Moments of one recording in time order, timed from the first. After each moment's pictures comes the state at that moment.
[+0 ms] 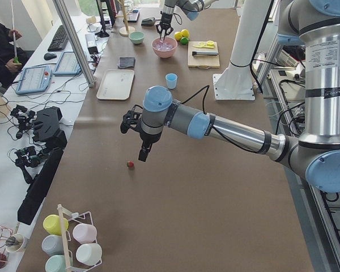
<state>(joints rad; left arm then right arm) -1.51 -1.47 -1.96 -1.67 -2.37 -0.10 0.81 -1.36 1.94 -1.19 2.00 2.56</state>
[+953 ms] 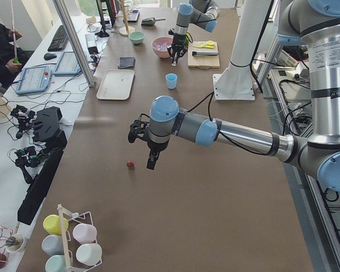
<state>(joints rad) -1.51 -1.40 -1.96 -1.69 -2.37 -0.09 0.46 -0.91 1.90 -1.53 1.76 2.54</state>
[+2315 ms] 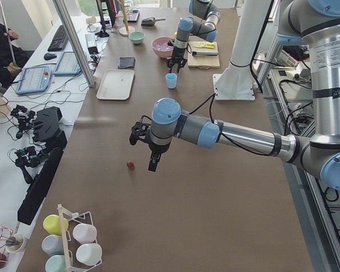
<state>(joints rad) -1.51 -1.39 -1.96 -1.70 -2.37 -0.10 0.41 -0.84 1.75 -1.53 1.68 2.47</state>
